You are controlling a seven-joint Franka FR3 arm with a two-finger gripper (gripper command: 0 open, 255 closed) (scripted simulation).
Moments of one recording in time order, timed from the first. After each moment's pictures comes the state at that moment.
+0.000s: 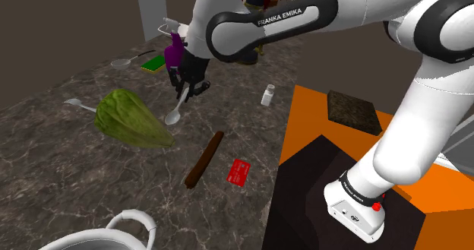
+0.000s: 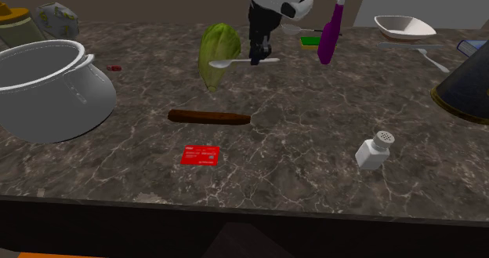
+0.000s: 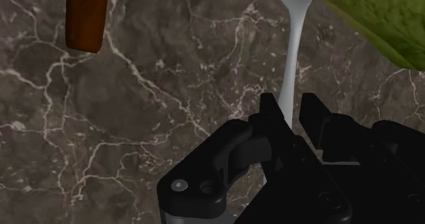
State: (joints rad) arm 0.04 0.25 0.57 -1.86 0.04 2.32 1.34
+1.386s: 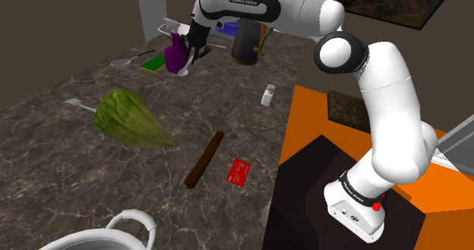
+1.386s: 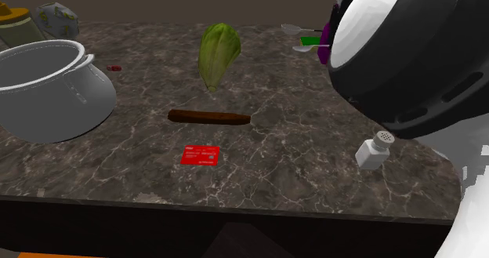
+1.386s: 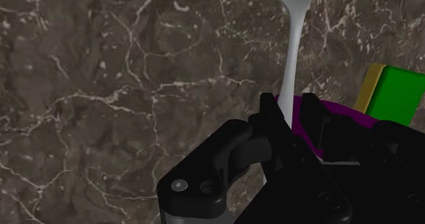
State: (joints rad) arm 0.02 0.85 0.42 -0.92 -0.09 1.90 1.07
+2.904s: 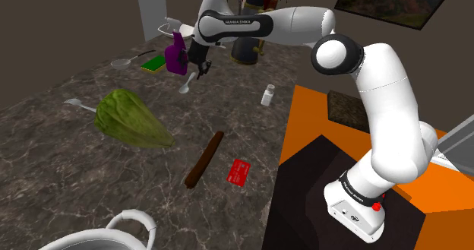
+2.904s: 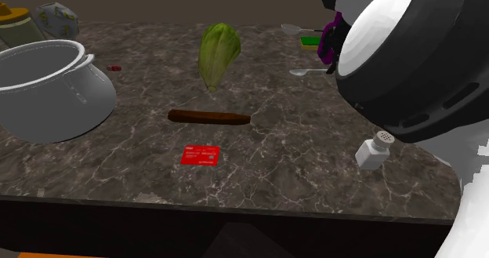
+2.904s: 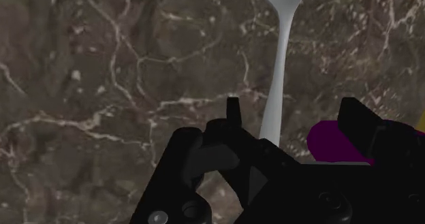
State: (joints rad) arm -0.01 0.88 0.42 -1.06 -0.09 2.07 1.05
